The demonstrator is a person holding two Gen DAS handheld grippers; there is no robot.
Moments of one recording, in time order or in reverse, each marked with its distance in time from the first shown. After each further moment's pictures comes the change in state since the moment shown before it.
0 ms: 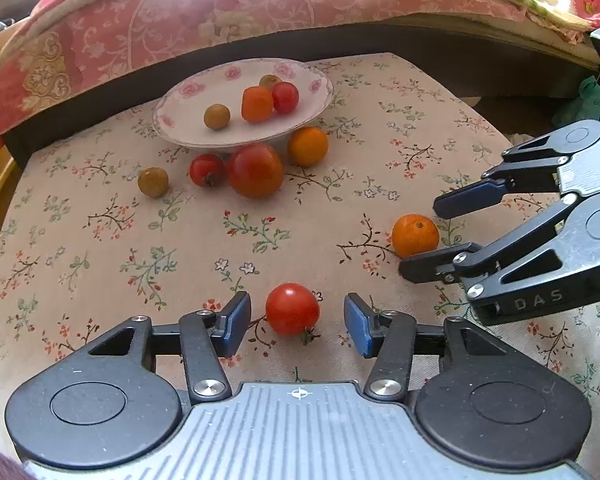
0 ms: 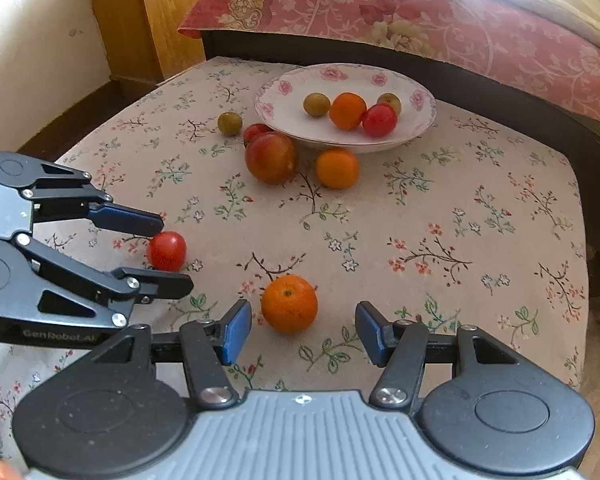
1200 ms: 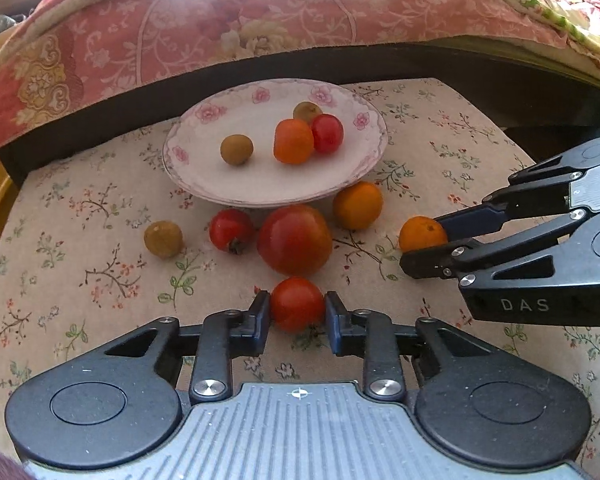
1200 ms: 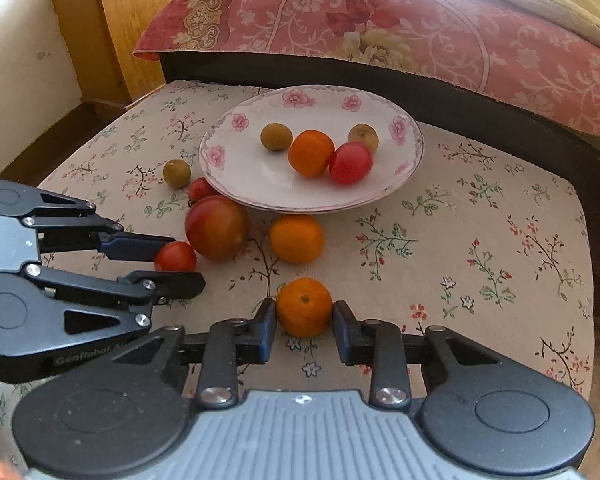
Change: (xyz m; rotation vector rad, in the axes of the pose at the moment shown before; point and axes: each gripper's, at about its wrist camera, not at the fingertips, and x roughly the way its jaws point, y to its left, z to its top) left arm 0.041 0.027 0.042 -0.044 -0.027 0.033; right arm 0.036 -0.023 0.046 0.056 -0.015 -0.043
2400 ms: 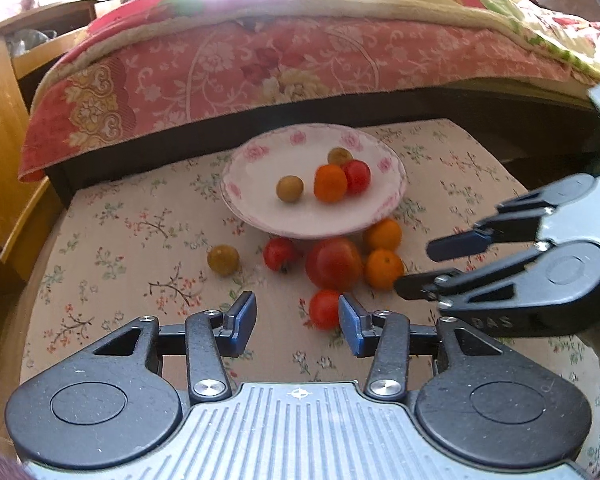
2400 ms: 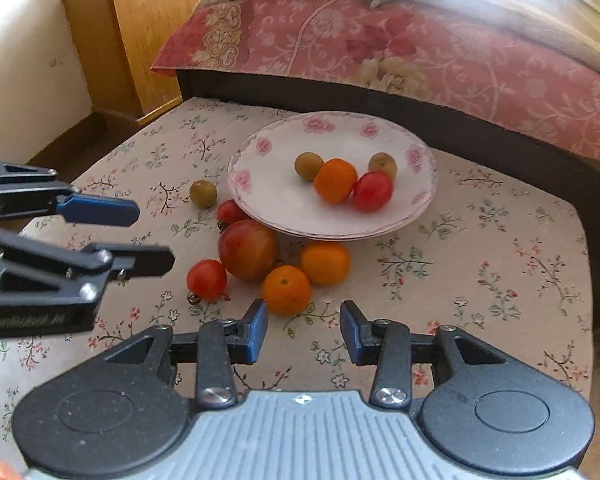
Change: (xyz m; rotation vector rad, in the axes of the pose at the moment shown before) left arm -0.049 0.017 0.001 -0.026 -0.077 0.043; right arm -0.006 0.022 0.009 -0.013 -0.048 0.005
